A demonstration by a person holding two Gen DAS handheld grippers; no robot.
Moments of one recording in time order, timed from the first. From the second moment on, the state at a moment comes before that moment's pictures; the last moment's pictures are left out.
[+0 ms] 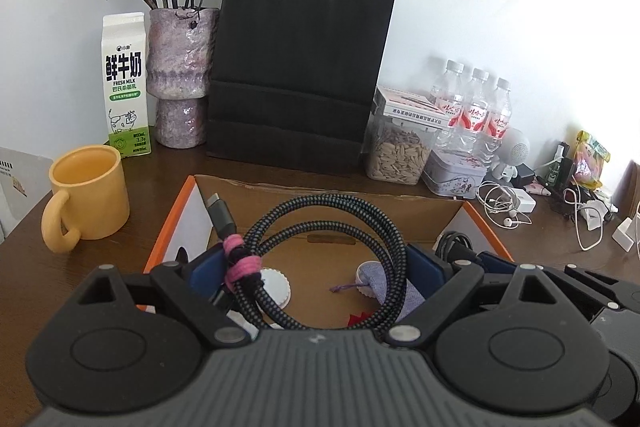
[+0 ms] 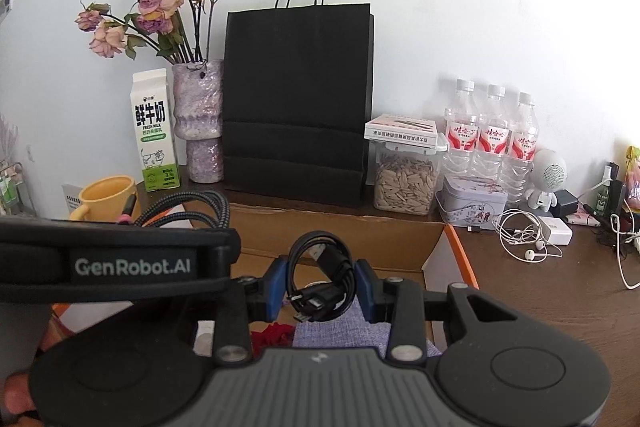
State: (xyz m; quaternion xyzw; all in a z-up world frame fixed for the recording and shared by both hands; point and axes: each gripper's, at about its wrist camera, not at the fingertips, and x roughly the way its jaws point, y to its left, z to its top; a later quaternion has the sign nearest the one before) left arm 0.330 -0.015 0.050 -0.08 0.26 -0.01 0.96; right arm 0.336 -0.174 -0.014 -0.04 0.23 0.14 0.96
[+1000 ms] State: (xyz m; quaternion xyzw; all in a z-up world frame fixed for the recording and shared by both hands) left arm 0.328 -0.013 0.045 -0.07 0.26 0.00 0.96; right arm 0.334 -0.179 -0.020 -0.03 0.24 0.14 0.96
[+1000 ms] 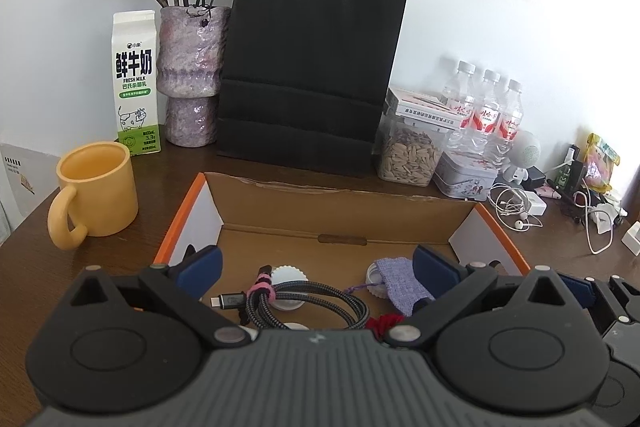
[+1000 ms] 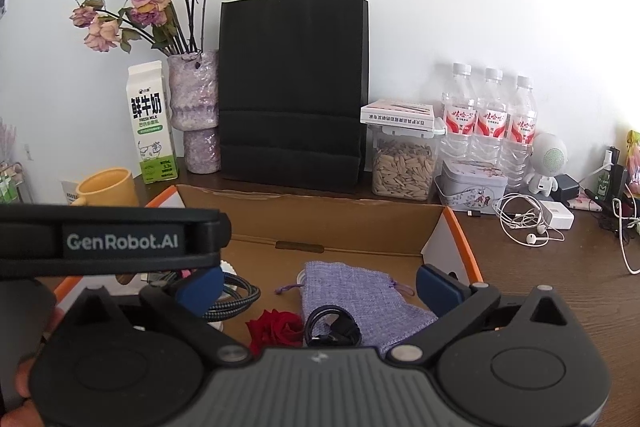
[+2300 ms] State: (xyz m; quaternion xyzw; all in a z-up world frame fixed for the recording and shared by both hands) left arm 0.214 0.002 0.010 -0.05 0.23 0.01 0.97; right arm 0.202 -0.227 -0.037 -0.07 0.16 0.13 0.98
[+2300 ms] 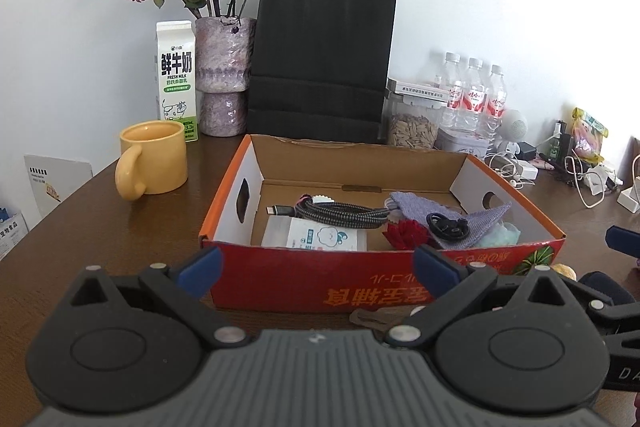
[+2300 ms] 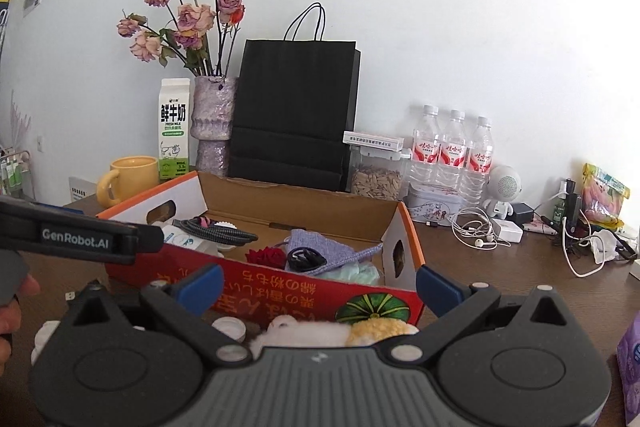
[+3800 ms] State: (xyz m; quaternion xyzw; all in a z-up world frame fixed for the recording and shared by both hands) left arm 0.172 0.001 -0.049 0.01 0.34 0.00 0.94; right arm 0.139 -0.241 -0.070 -0.04 0.22 0.11 0.97
